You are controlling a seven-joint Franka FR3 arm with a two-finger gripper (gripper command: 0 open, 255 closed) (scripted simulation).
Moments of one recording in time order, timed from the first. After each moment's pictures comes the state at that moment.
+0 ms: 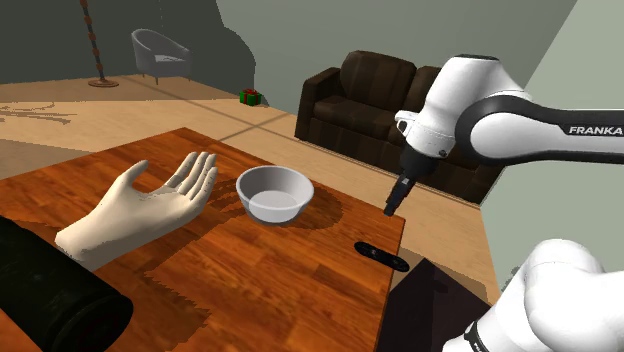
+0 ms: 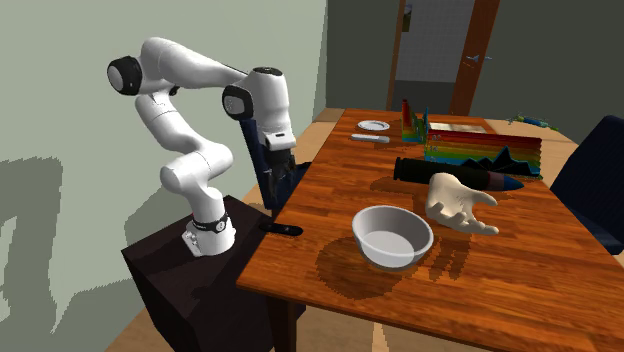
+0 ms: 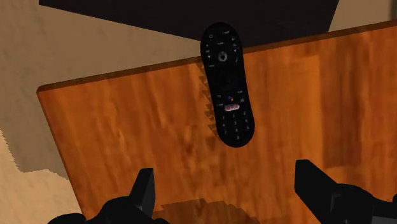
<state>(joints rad) 0.11 -0.80 0.07 -2.67 0.02 1.95 -0.09</state>
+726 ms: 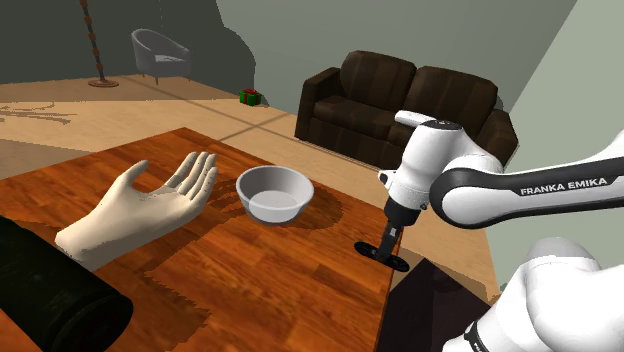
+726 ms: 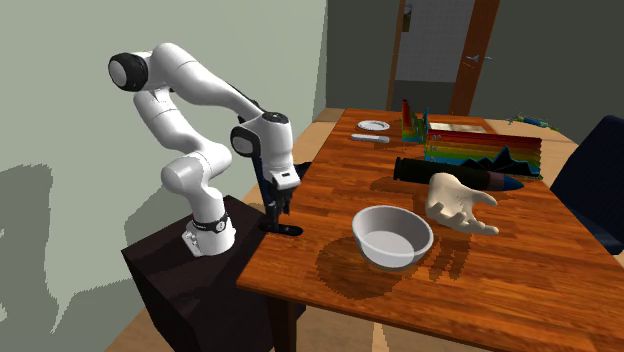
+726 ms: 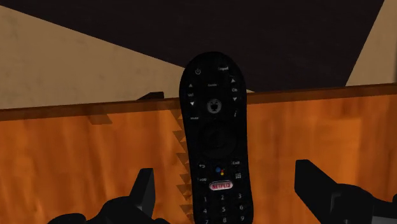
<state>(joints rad) 0.17 -0.69 0.09 -2.90 0.05 2.20 -0.16</state>
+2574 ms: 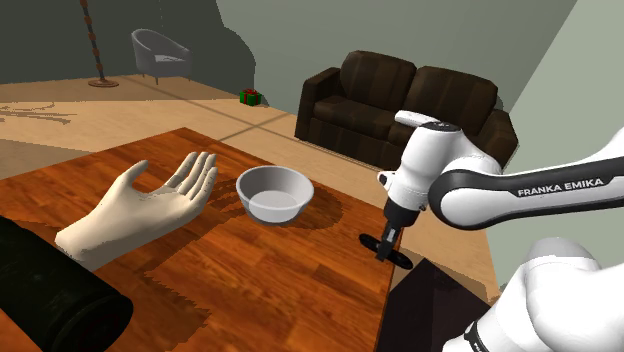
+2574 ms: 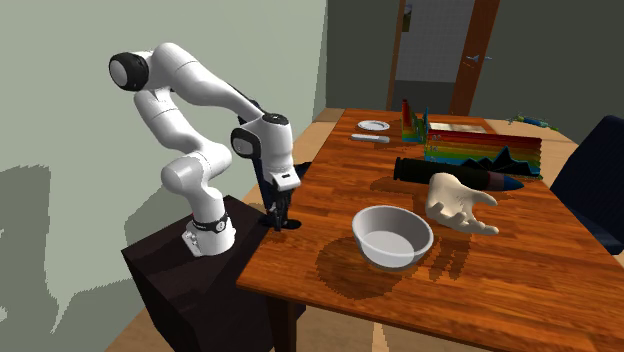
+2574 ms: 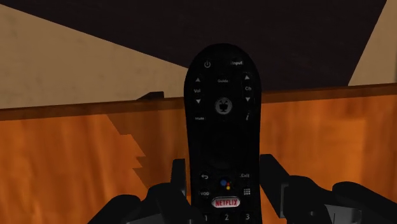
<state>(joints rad) 0.17 -0.68 0.09 -2.90 0.05 2.22 -0.16</state>
